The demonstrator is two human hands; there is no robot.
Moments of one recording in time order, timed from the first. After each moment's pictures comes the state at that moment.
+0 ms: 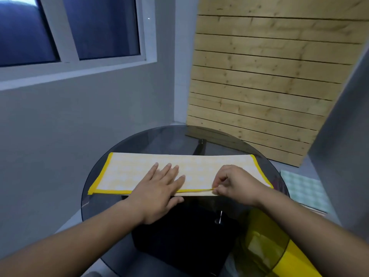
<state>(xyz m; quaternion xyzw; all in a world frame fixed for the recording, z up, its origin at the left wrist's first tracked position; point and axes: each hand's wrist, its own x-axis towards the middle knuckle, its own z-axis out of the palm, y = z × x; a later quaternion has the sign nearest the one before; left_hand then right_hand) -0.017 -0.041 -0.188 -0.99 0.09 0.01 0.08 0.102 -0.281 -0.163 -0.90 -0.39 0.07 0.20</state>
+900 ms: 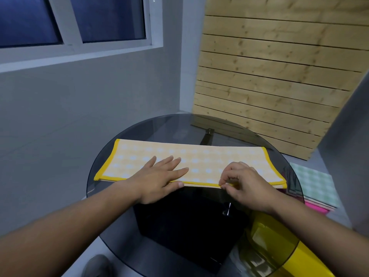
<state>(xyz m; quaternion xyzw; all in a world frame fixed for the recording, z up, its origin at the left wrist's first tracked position) -0.007 -0.012 -0.193 -0.99 0.09 0.09 -0.05 0.091 -0.288 -0.188 -0.90 -0.39 0.05 0.20</state>
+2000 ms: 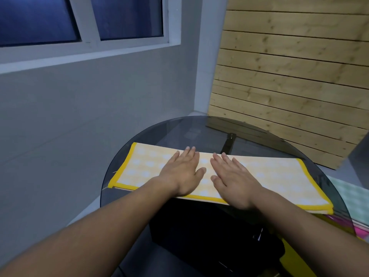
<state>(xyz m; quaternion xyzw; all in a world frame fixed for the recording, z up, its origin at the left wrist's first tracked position) 0.054 -0.011 -0.205 -0.99 -0.04 0.05 -0.10 0.121 -0.189 -0.208 -0.91 -0.41 0.07 0.02</state>
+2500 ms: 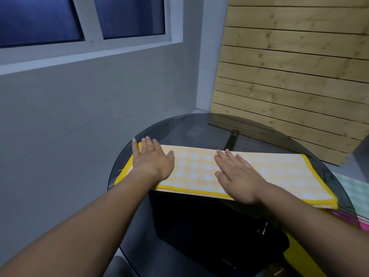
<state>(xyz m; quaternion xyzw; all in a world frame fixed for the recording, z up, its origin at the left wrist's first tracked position) 0.041 0.050 -0.205 -0.96 -0.28 0.04 0.00 0.120 -0.192 -0.210 -0.91 -0.41 0.07 0.03</state>
